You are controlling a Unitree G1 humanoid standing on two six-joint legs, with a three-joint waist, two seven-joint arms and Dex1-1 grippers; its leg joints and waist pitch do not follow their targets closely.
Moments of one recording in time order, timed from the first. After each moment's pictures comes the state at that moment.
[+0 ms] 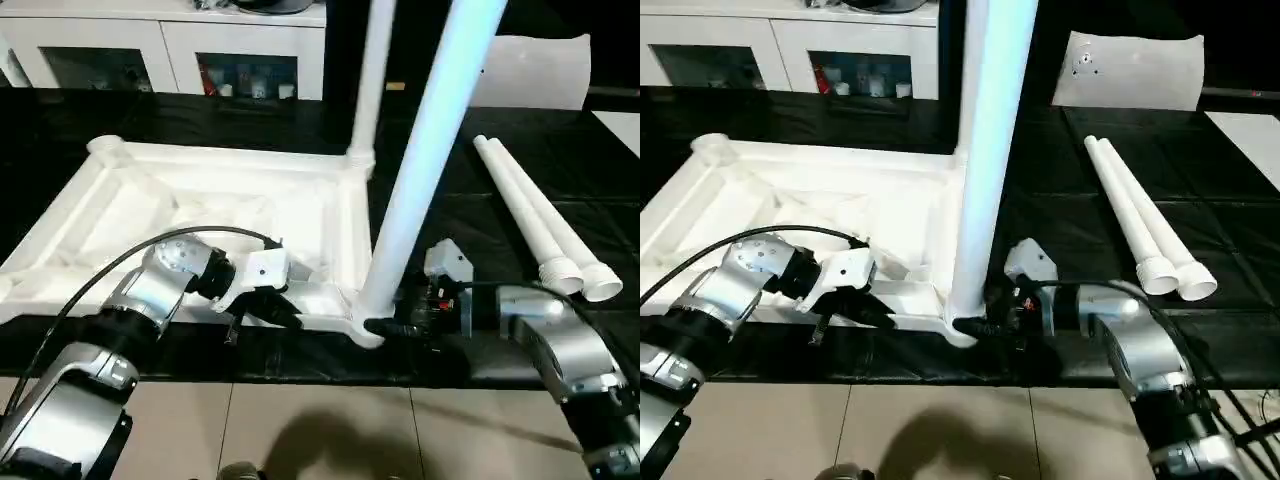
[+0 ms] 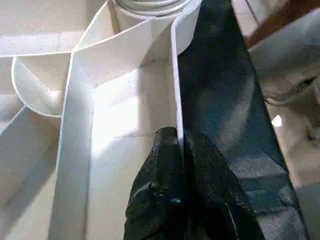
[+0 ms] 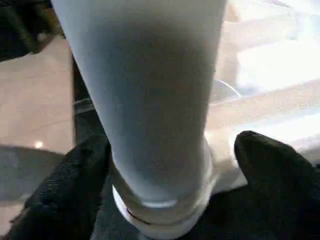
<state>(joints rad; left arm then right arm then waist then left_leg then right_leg) -0.71 0.46 -0.40 0.70 0.08 -0.13 -1.47 -0.37 -0.48 0.20 0.24 0.24 0.23 1.18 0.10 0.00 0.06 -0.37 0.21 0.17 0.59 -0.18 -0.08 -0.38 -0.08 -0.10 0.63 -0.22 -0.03</state>
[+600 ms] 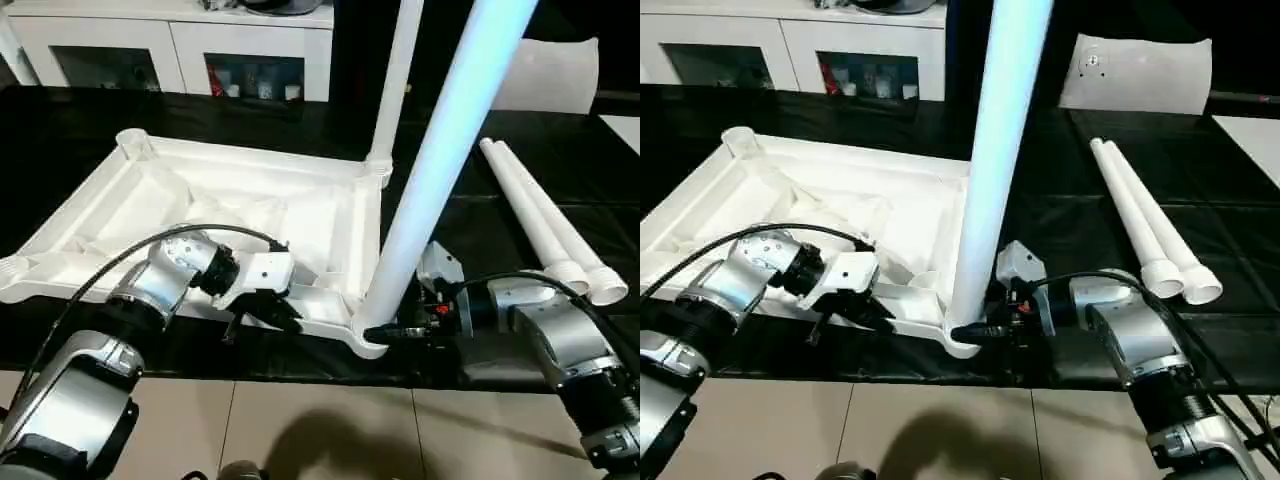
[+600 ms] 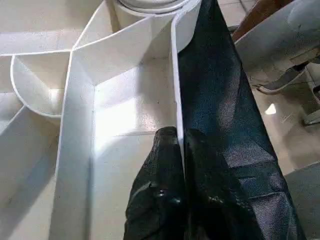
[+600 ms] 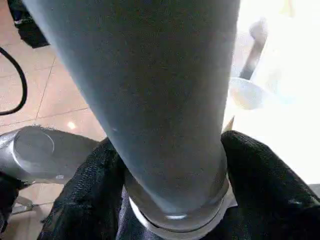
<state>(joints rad) -0.75 0.45 -0.42 0.78 0.08 -0.21 -1.50 -0.42 -0.50 0.25 0.29 0.23 0.24 1.30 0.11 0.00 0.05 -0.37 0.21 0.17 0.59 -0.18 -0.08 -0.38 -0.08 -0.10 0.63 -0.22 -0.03</state>
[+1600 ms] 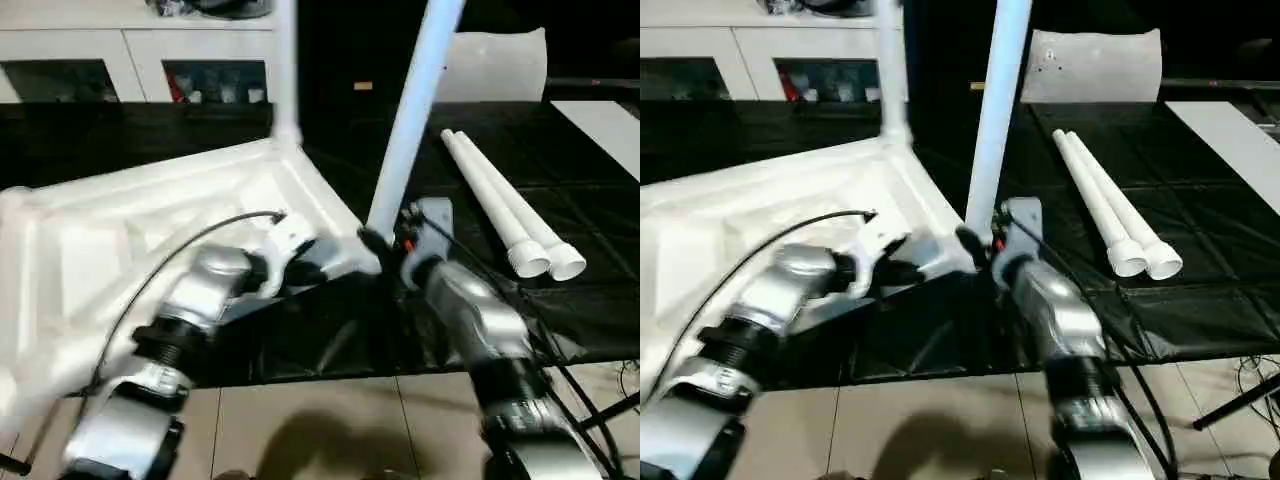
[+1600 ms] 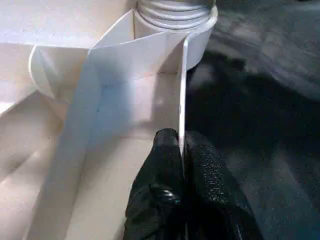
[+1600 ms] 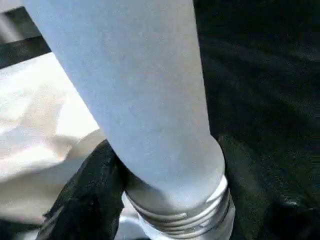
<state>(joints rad) -0.66 0.19 -0.21 0.56 0.07 0.42 -0.85 -0.57 -0.01 -0.09 0.54 0.22 0.34 0.29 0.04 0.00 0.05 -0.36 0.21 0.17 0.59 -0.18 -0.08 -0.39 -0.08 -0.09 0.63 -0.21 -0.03</state>
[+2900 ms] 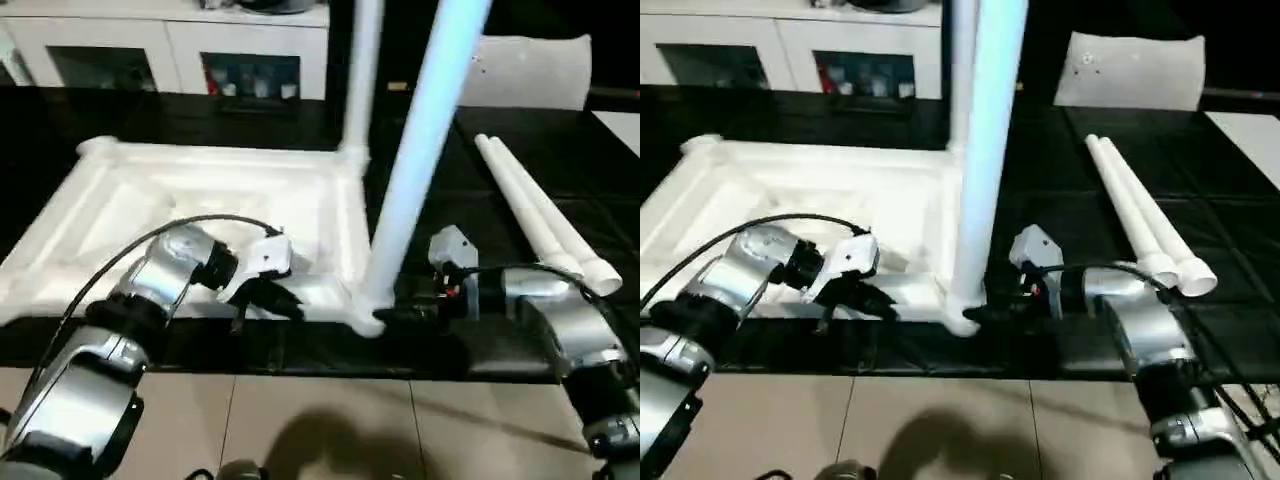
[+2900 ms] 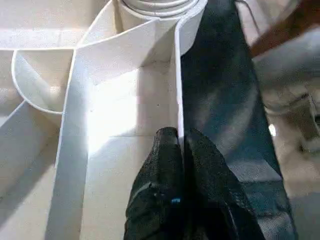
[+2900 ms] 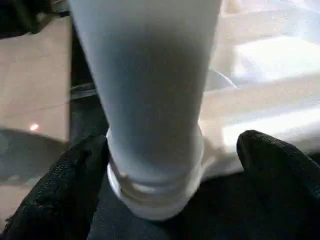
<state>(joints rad) -0.78 0.43 -0.38 0.80 0.07 -0.09 -1.49 -0.47 -0.49 0.21 0.38 0.18 0.15 1.25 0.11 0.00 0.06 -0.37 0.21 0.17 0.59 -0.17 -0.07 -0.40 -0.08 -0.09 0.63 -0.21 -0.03</state>
